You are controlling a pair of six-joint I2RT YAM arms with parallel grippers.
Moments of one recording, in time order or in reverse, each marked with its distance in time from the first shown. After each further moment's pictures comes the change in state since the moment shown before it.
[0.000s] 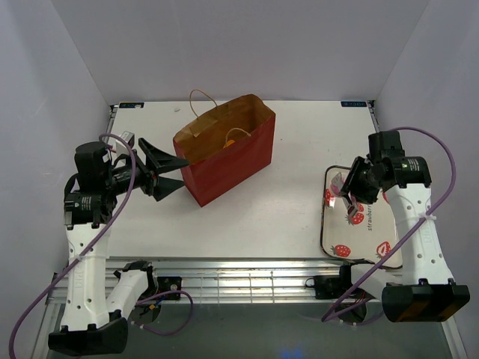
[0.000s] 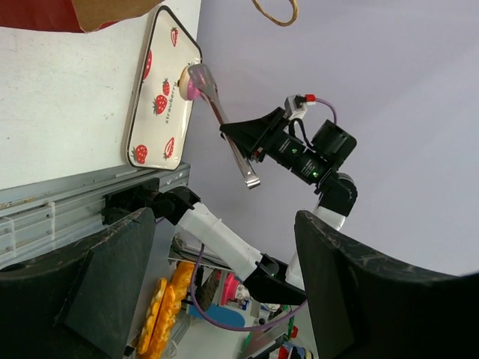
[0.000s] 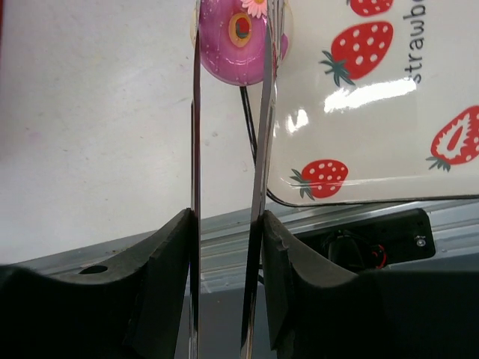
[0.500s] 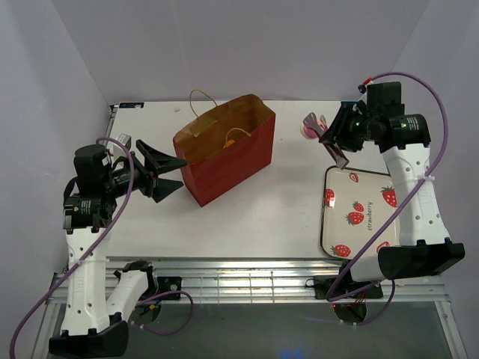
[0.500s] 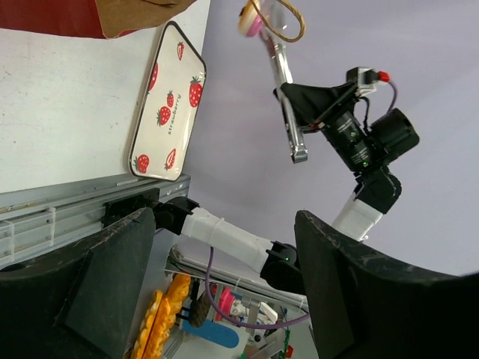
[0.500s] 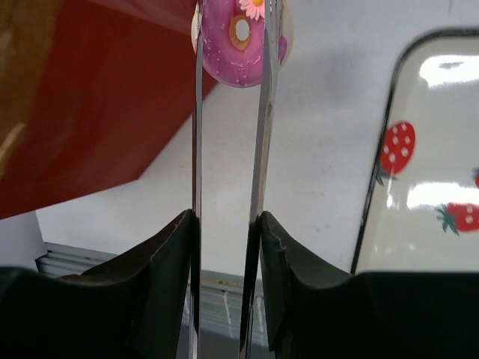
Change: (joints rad) left arm 0.000 -0.028 -0.018 -0.008 -0.054 -0.032; right arm 0.065 0.293 0.430 0.159 -0.218 -0.019
